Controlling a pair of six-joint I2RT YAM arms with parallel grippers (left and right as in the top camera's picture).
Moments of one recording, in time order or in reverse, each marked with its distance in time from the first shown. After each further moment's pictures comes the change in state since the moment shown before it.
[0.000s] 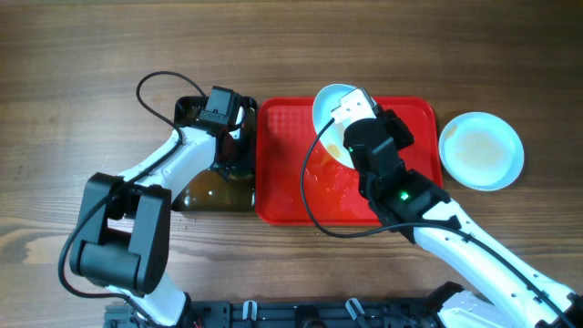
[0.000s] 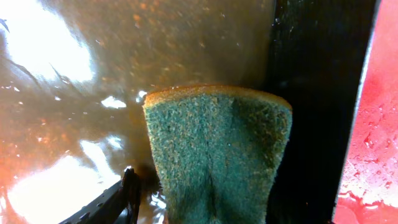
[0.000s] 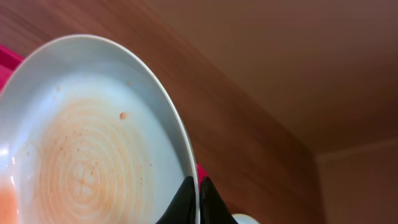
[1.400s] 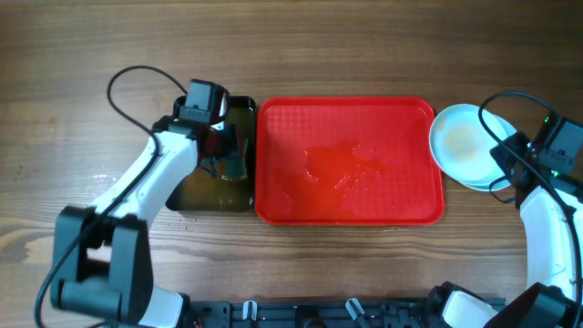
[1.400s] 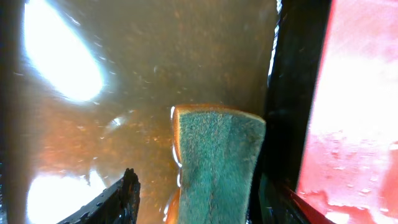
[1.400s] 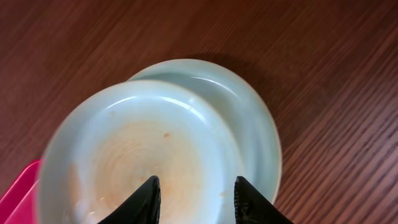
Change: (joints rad) left arm 0.065 -0.144 -0.001 -0.037 -0.032 -0.046; right arm -1.084 0.041 0.002 -0.308 -0.681 0.876
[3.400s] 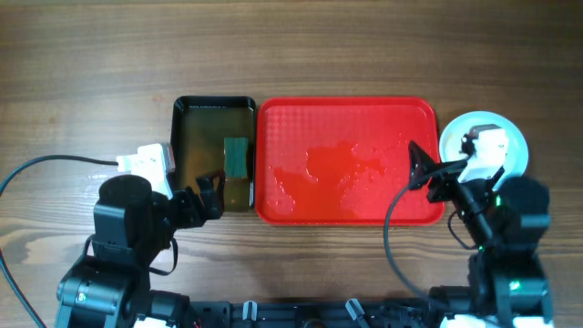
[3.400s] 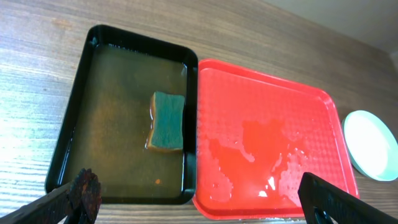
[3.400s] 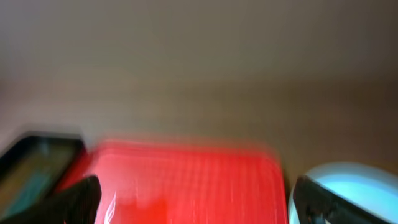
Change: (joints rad) left arm 0.015 -0.999 -0.192 -0.258 0.059 -0.093; right arm 0.461 -0.784 -0.247 0.143 -0.255 -0.407
